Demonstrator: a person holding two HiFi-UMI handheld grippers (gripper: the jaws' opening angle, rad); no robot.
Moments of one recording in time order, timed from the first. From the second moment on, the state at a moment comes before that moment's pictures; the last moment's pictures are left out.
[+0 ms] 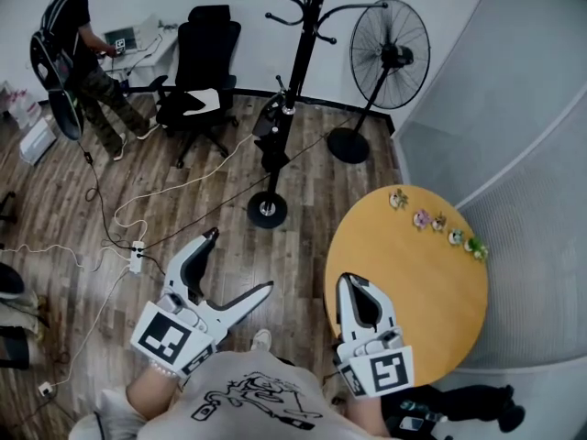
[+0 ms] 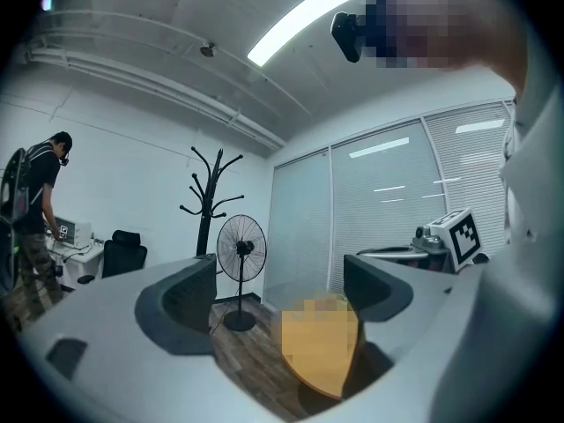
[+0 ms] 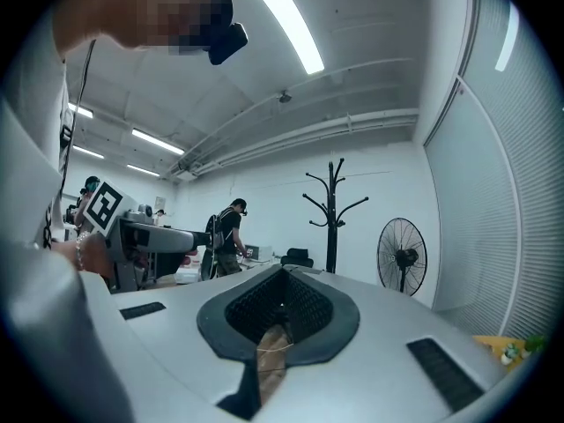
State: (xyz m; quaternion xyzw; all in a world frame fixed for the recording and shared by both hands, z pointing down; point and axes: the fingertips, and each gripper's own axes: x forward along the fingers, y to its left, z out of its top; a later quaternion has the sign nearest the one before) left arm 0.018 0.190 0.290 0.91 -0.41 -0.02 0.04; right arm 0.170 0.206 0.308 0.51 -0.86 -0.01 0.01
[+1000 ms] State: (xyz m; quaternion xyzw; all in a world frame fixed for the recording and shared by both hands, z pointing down) left arm 0.034 0.164 0.308 0.90 -0.43 -0.01 0.05; right arm 0.195 0.177 0.322 0.51 -0.86 0.00 0.01
